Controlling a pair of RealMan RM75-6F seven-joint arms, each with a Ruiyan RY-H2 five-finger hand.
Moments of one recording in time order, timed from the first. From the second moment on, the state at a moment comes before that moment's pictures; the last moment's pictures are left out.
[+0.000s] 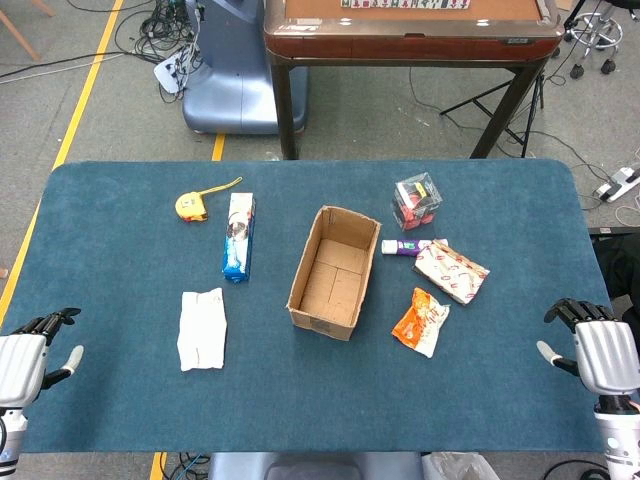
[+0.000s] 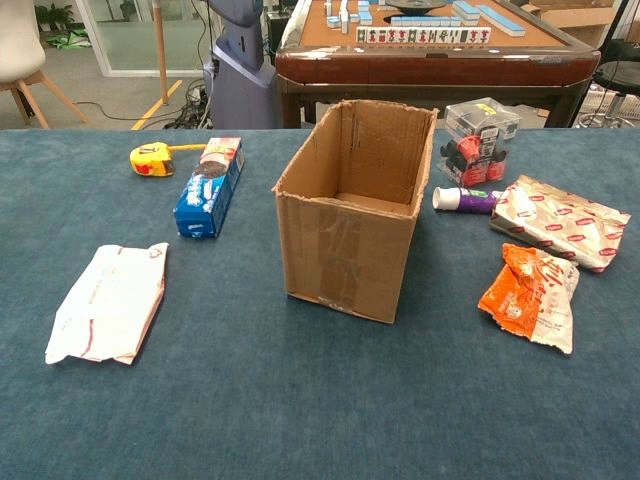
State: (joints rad) left arm -0.10 -1.17 -0.07 -1.57 1.52 1.53 0.05; right arm 0.07 -1.18 0.08 -1.53 -1.53 1.55 -0.05
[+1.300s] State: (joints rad) left arm -0.08 -1.14 -0.09 -1.55 1.46 1.52 -0.04; right arm 0.31 -1.30 0.34 -1.53 -0.88 1.13 -0.33
